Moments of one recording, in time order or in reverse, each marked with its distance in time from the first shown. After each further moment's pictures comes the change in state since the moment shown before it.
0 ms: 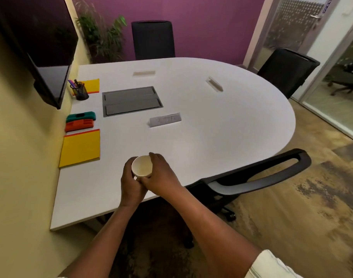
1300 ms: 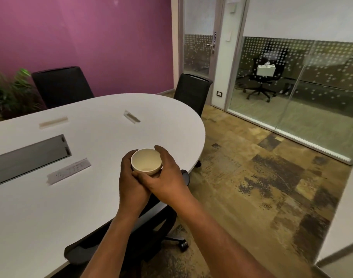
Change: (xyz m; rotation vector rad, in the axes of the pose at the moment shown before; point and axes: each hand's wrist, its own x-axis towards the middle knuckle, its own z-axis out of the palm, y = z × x) left_hand -0.065 0.242 0.347 -0.198 -0.249 0.222; right_hand -0.117 0.177 -0.347 0.312 0.522 0.062
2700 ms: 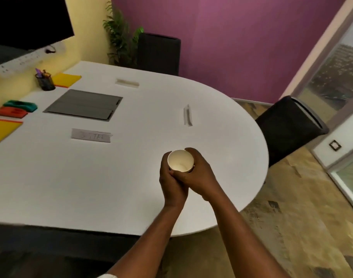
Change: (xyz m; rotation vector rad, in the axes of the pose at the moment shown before) left_hand 0.249 -0.155 0.262 -0.895 0.793 -0.291; right_hand 0.378 0.155 -0.076 -0.123 -0.635 -0.066
